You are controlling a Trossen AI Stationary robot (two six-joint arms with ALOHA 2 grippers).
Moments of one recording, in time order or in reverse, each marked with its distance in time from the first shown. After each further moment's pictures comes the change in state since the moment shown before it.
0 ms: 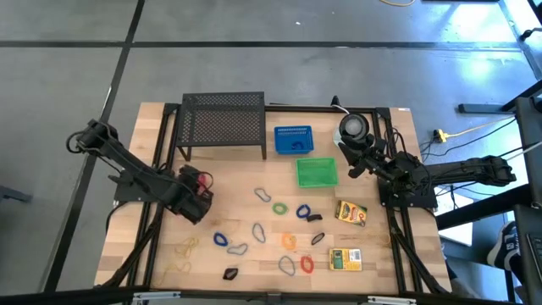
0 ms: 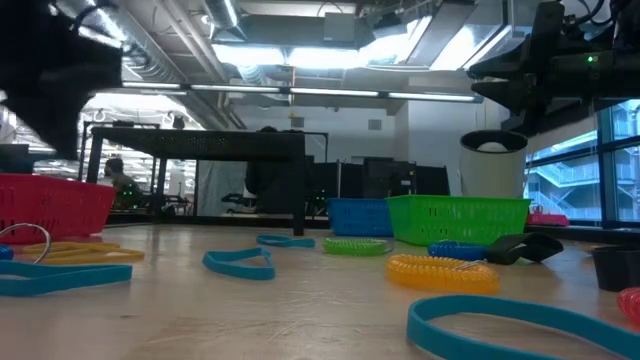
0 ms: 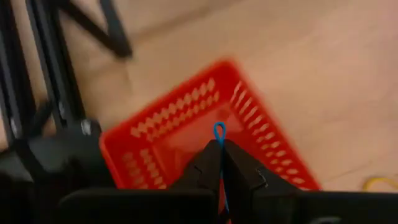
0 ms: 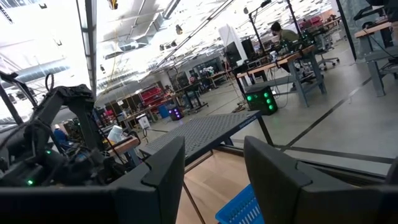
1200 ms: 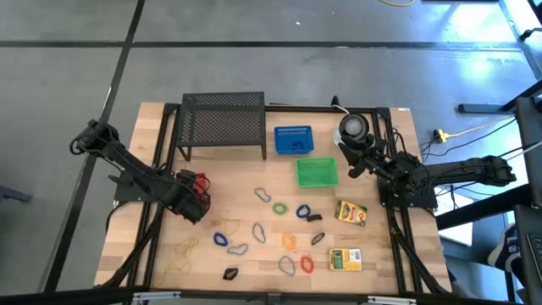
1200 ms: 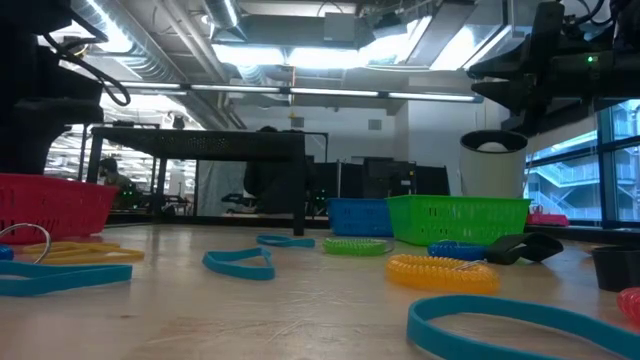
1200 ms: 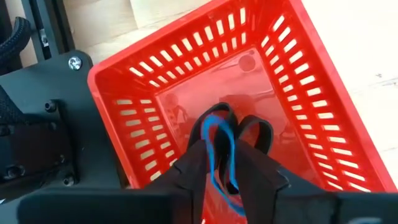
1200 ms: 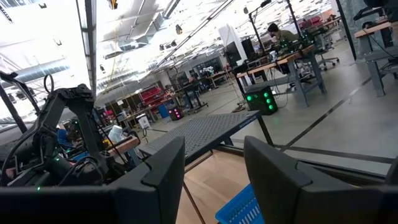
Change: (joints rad) left arm 0.000 0.000 -0.081 0.090 0.161 -0.080; right arm 0.000 0.000 0.000 -0.001 0.000 0.000
